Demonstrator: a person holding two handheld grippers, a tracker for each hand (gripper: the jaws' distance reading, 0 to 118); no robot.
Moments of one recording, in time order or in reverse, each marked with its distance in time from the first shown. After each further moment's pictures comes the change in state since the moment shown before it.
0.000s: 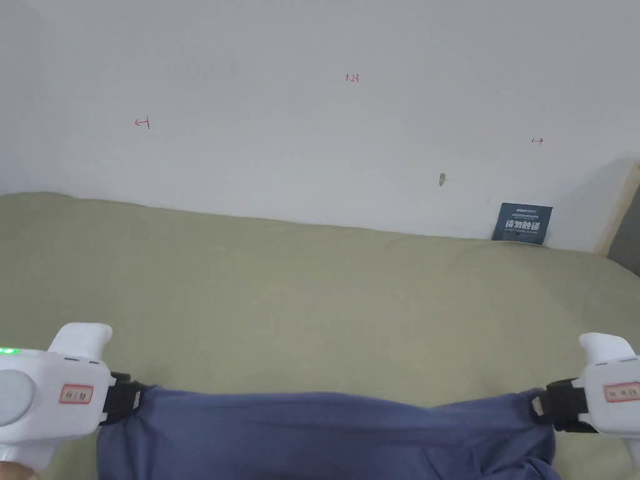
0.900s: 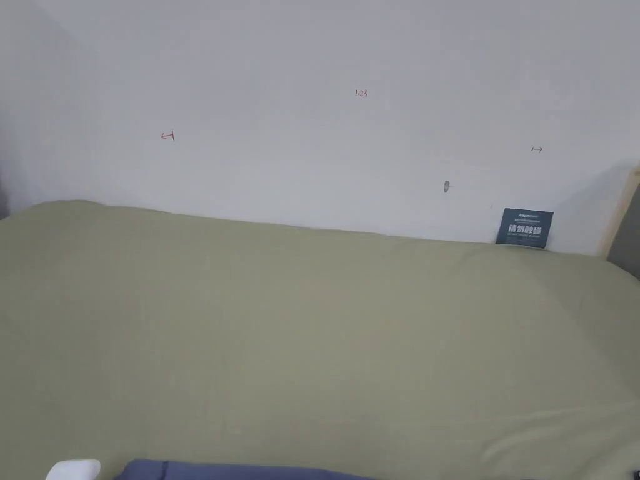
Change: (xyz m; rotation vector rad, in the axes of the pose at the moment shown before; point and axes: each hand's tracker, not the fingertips) left arm 0.018 -0.166 -0.008 -0.102 0.028 0.118; right arm 0.028 -0.198 -0.020 -0.133 -0.106 -0.053
